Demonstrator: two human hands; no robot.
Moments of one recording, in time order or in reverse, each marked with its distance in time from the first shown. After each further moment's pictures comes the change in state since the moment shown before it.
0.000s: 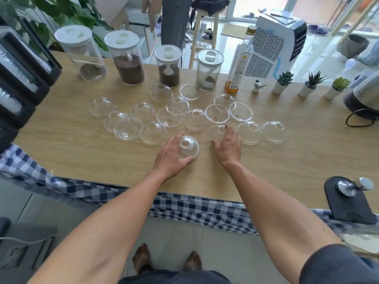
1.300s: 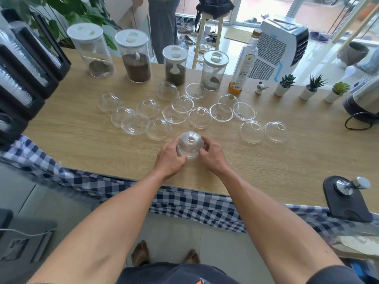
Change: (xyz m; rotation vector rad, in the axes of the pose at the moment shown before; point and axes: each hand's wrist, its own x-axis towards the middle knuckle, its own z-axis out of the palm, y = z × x) left_hand -0.018 -0.015 -0.004 -0.156 0.027 -0.072; right_hand -0.058 -0.044 0.000 0.367 -0.311 -0.084
